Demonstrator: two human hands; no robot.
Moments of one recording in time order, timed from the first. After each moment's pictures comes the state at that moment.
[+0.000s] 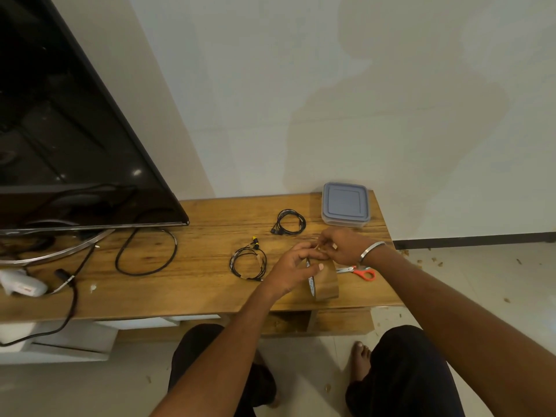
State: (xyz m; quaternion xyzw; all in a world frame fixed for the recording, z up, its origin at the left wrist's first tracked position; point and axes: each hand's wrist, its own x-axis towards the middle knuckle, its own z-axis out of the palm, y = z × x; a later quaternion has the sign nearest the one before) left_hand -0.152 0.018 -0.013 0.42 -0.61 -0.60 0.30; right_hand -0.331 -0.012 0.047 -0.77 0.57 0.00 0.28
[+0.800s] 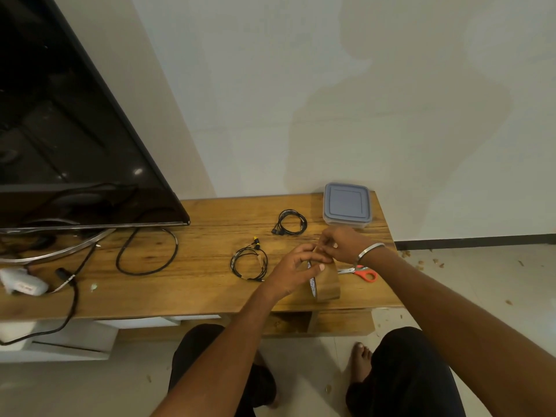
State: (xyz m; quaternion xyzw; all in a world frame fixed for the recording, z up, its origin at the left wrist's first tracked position) left_hand -0.149 0.019 -0.016 0.42 -0.64 -0.57 0.28; right_hand -0.326 -0.015 0.044 -0.76 0.58 -0.03 0.27
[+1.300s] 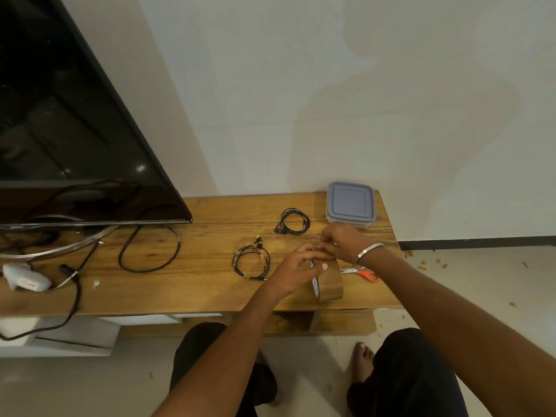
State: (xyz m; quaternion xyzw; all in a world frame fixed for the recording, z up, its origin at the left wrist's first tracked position) left_hand -0.151 0.018 -0.018 0.41 -0.65 -0.57 0.29; right_hand -0.319 -0.019 0.045 -0.78 0.58 -0.02 0.23
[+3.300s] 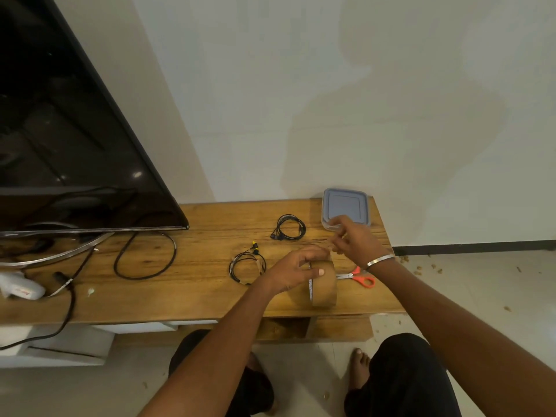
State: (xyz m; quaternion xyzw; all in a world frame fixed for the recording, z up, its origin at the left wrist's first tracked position) left_hand -0.153 -0.001 -0.002 0.39 -0.67 -0.59 0.20; right_hand -0.346 -0.008 0.045 -0.72 0.62 -0.20 0.24
